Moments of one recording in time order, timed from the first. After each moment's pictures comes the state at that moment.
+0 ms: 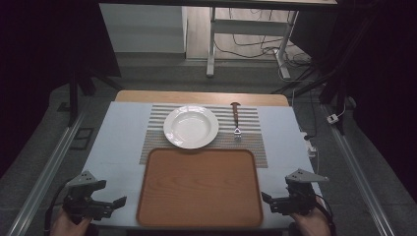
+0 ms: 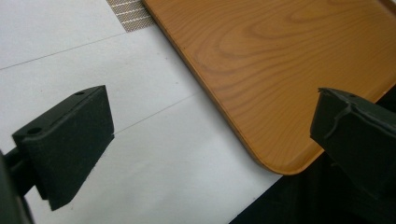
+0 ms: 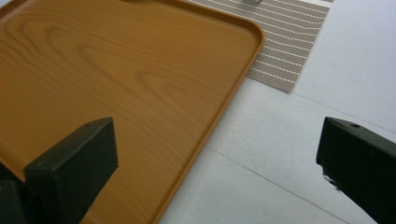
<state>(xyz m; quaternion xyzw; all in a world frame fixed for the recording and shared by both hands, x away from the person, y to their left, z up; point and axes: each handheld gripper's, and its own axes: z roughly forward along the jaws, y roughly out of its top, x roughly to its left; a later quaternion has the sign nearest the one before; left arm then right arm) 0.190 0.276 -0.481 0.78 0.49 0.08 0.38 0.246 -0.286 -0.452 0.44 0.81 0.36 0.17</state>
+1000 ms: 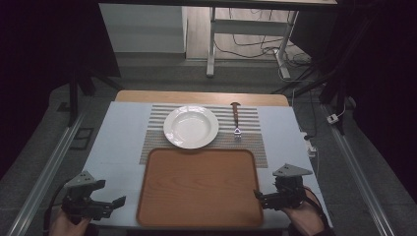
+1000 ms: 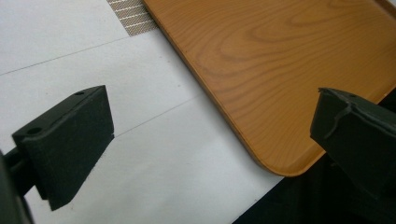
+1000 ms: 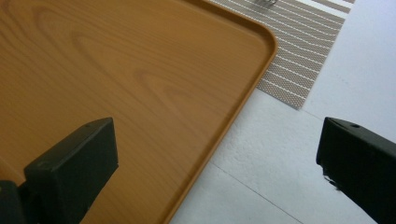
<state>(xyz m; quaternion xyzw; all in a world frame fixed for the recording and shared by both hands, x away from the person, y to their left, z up) 0.188 0.277 -0.480 0.78 0.49 0.09 0.39 0.260 -0.261 -0.452 0.40 0.84 0.32 0.18</state>
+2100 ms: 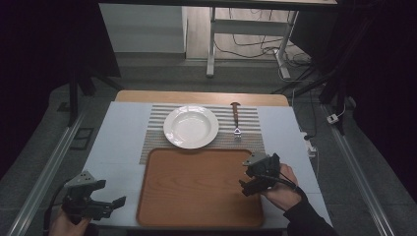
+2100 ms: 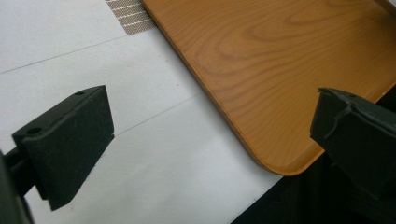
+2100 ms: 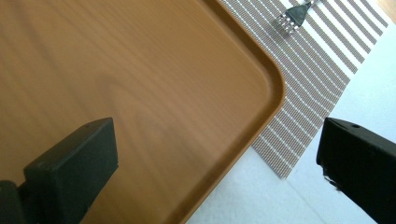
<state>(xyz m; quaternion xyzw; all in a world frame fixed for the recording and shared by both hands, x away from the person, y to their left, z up) 0.189 0.277 -0.480 0.78 0.49 0.08 0.39 0.308 -0.203 -0.464 0.28 0.90 0.20 0.25</state>
